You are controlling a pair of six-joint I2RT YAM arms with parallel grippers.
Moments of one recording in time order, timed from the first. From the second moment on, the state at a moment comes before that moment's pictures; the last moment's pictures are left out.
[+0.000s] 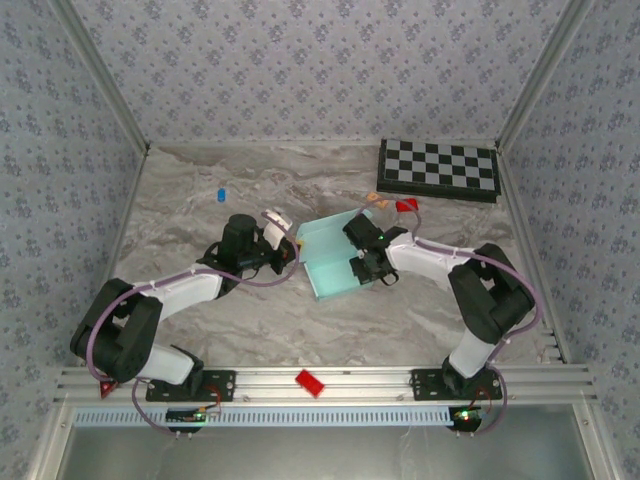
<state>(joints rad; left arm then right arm) -0.52 1.41 0.61 0.32 0.44 0.02 0.66 1.69 1.00 -0.61 0.15 0.27</state>
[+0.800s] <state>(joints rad) -0.52 1.41 0.61 0.31 0.45 0.03 0.69 1.76 1.10 -0.73 0.26 0.28</state>
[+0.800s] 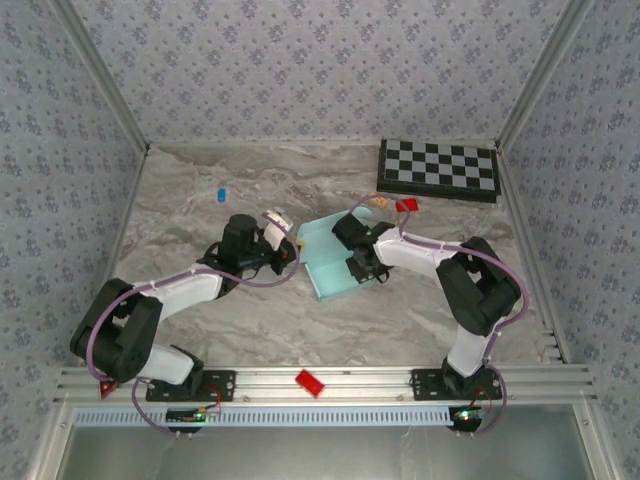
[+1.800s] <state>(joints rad) -0.52 1.47 0.69 0.31 0.43 0.04 0.70 1.64 1.04 -0.67 0.16 0.37</state>
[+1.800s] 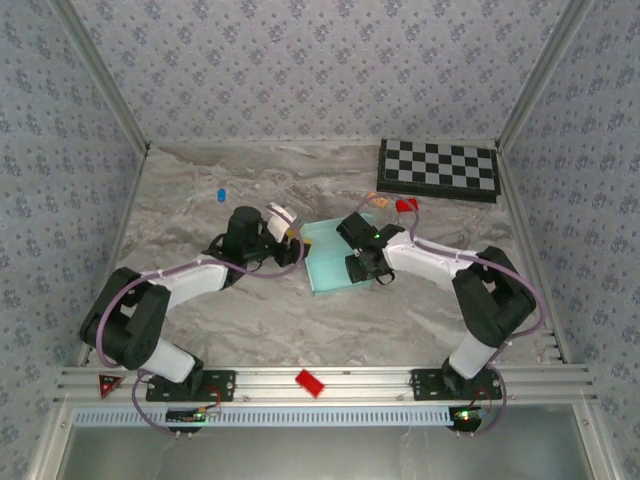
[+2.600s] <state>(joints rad) -0.38 1.21 0.81 -0.05 0.02 -0.22 0.50 1.19 0.78 -0.51 0.13 0.40</state>
